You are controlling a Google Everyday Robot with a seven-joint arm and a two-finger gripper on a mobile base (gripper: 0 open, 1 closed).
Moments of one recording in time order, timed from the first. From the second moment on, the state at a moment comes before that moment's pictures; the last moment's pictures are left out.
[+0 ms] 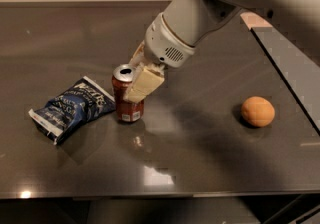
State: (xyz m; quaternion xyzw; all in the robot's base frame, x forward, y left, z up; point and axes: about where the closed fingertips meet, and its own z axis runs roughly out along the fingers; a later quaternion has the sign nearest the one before) arm 0.477 0.051 0.922 -0.70 0.64 0.22 0.24
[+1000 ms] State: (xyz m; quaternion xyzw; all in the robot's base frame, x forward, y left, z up) arm 0.471 0.076 0.911 -0.71 0.62 0.23 0.24
